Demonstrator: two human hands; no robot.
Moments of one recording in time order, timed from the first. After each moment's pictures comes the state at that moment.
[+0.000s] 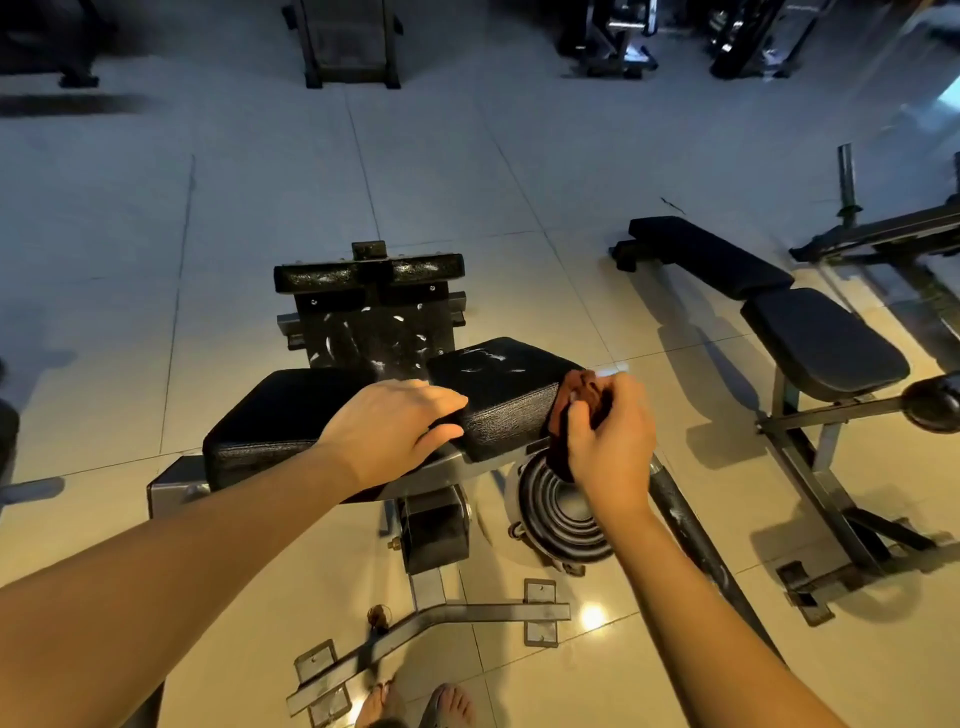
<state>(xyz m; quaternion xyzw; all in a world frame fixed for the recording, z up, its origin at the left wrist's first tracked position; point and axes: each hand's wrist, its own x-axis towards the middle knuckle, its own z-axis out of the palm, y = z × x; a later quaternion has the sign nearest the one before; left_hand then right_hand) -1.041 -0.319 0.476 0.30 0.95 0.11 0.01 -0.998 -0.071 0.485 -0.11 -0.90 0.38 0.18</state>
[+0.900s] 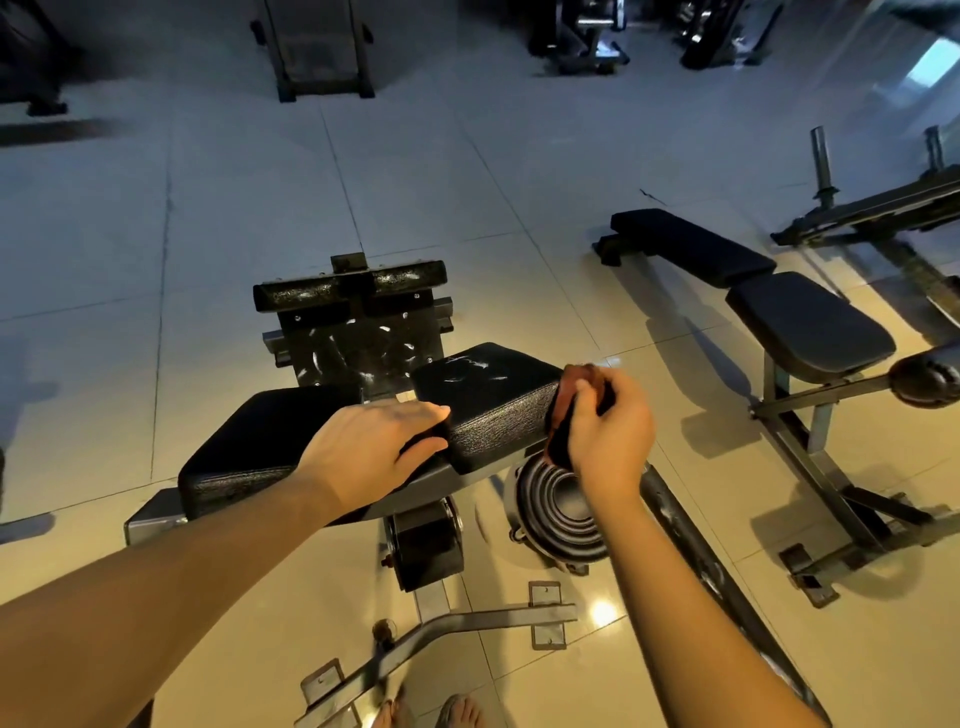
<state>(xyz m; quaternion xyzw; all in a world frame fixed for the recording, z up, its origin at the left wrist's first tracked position) -1.041 -0.321 0.472 0.27 0.95 0.12 0.04 -1.020 -0.063 0.479 -0.22 -0.86 0.41 0.21</state>
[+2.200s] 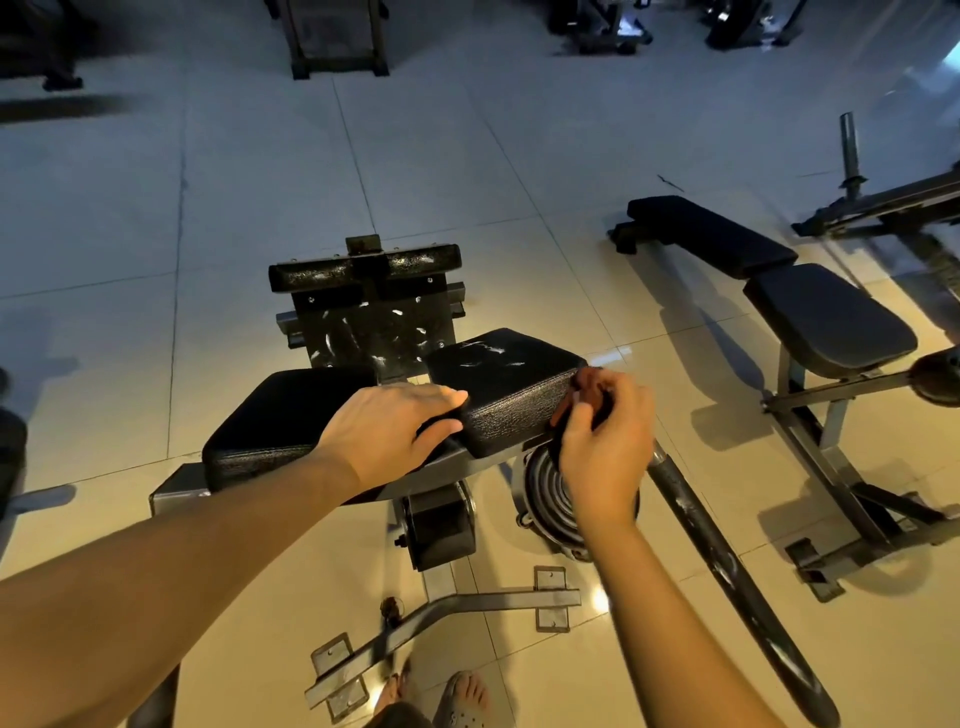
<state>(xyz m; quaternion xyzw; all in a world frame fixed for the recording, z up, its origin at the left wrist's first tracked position) -1.042 -0.324 0.465 0.27 0.95 0.14 0.04 -0.990 -0.088 0.473 -0.19 -0.87 0.40 0.22</state>
